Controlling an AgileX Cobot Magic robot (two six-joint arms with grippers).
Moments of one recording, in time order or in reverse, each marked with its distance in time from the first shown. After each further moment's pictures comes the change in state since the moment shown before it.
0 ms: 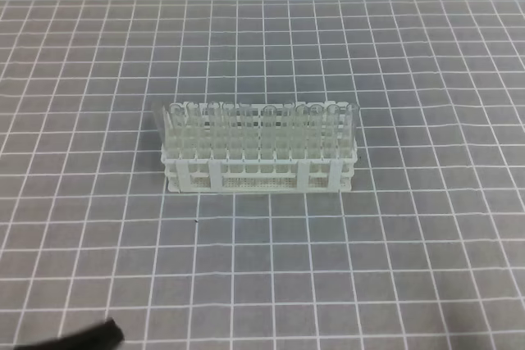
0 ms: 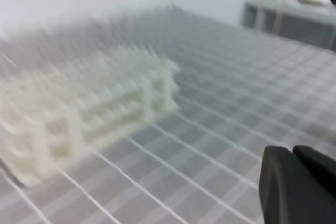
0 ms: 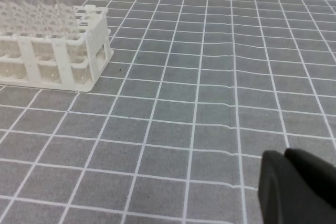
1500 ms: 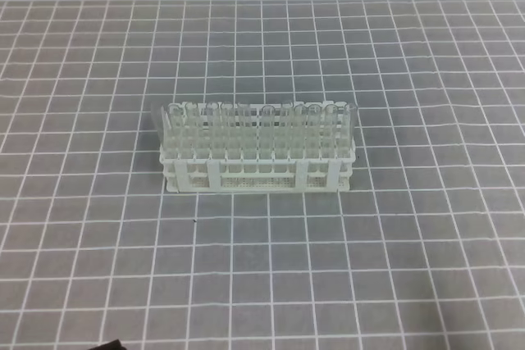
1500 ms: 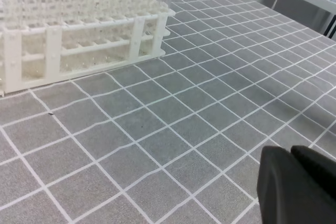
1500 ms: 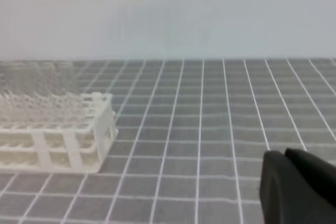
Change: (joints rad) left arm -0.104 -0.002 0.000 -0.092 0.105 -0.034; right arm 0.000 0.000 -0.057 0.149 -0.124 -0.106
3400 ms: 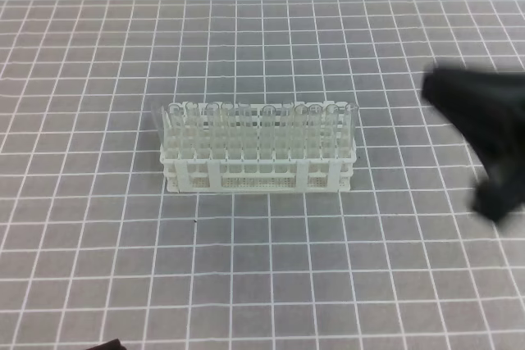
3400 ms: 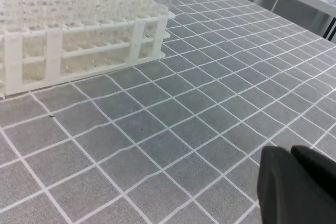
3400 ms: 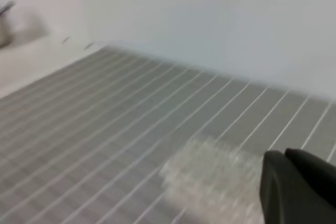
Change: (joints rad) left arm 0.000 -0.003 0.002 0.000 -0.006 0.000; right arm 0.520 0.913 -0.721 0.214 -0.123 -0.181
